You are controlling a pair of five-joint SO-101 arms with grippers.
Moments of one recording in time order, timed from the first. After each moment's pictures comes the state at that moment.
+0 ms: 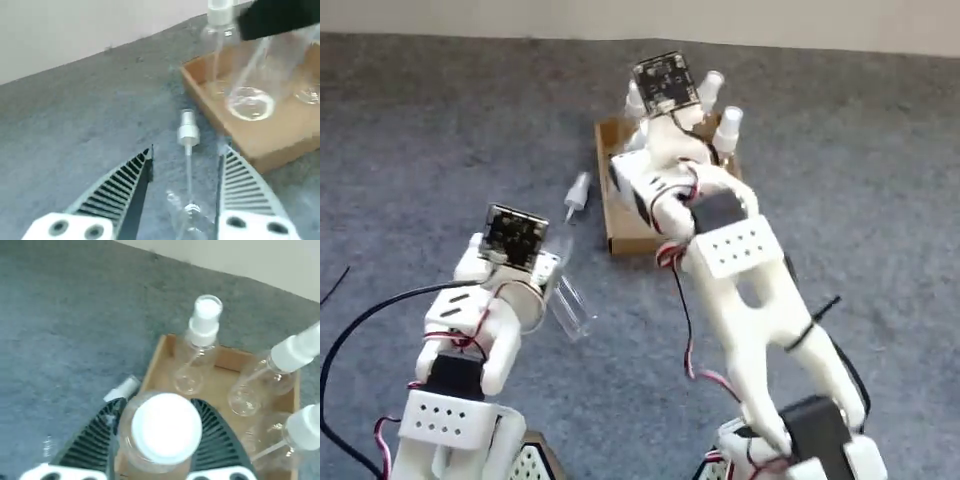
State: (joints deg) left arm 2.2 -77.6 76.1 34.2 -6.9; right arm -26.7 -14.9 16.3 40.1 2.7
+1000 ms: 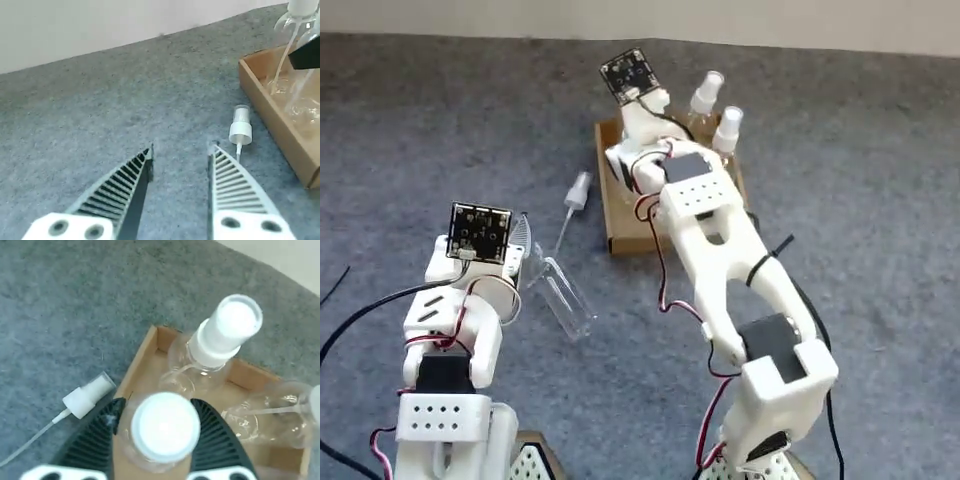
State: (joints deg) left arm -6.8 -77.6 78.8 30.3 -8.0; right arm -25.2 11.2 -0.7 37.4 13.7
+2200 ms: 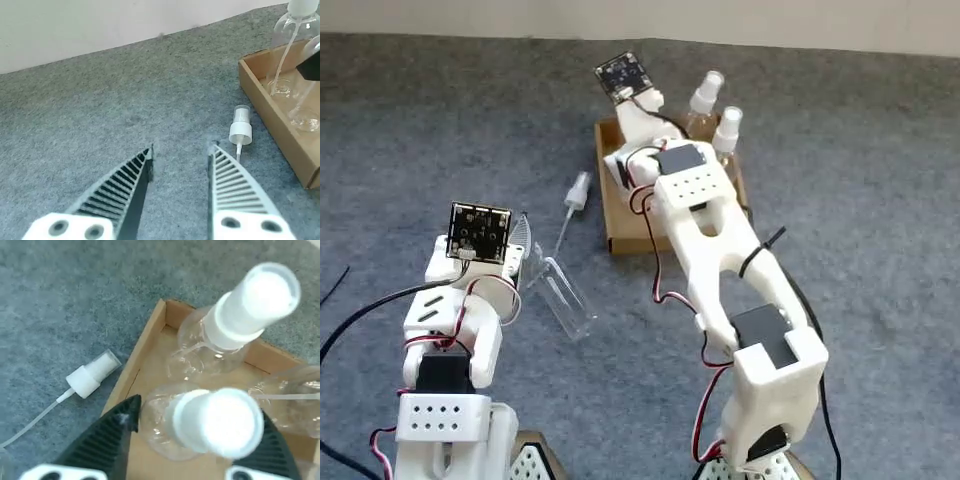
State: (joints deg) left arm -6.8 -77.6 78.8 30.3 -8.0; right arm -25.7 15.5 -6.1 45.2 13.7
